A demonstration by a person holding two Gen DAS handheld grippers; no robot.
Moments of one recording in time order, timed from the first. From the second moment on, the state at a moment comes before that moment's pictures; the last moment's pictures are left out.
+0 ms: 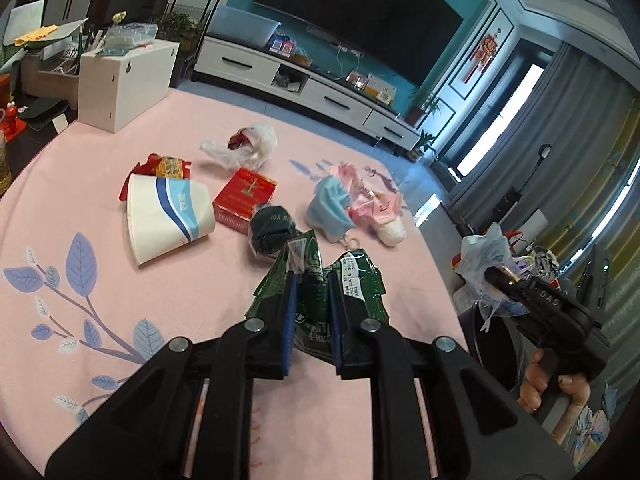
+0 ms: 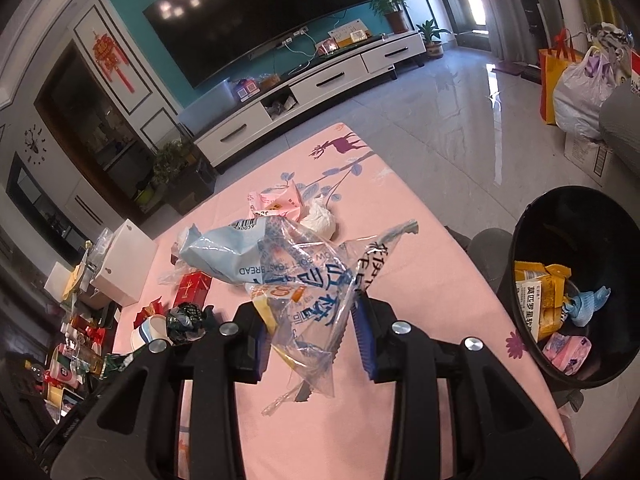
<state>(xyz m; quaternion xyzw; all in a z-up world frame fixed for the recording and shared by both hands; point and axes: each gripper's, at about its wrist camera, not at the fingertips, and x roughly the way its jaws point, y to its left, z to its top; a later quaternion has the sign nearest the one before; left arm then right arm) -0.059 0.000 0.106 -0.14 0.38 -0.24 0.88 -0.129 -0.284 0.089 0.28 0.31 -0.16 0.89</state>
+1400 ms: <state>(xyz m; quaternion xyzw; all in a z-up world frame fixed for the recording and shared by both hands) -0.112 -0.226 0.126 -0.10 0.39 -0.43 0.81 -0.250 -0.395 0.111 0.33 0.23 -0.29 0.87</state>
